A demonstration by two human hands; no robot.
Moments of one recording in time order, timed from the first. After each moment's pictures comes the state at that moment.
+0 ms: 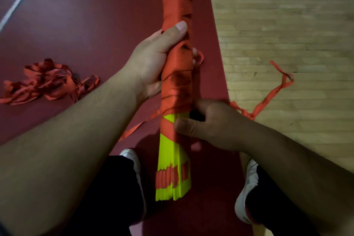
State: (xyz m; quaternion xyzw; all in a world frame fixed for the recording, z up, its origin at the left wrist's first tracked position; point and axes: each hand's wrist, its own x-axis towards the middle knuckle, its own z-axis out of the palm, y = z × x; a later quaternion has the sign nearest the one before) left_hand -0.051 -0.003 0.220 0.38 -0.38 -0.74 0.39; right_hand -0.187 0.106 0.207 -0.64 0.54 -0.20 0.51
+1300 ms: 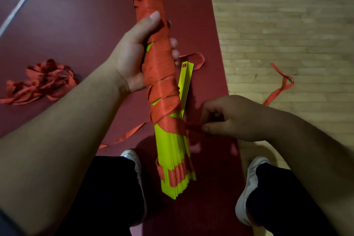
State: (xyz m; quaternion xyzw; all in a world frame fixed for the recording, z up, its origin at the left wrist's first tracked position) left_hand -0.018 -0.018 0.229 0.35 -0.37 -0.77 0.37; right_hand -0.225 0.090 0.203 -0.72 0.54 -0.06 0.44
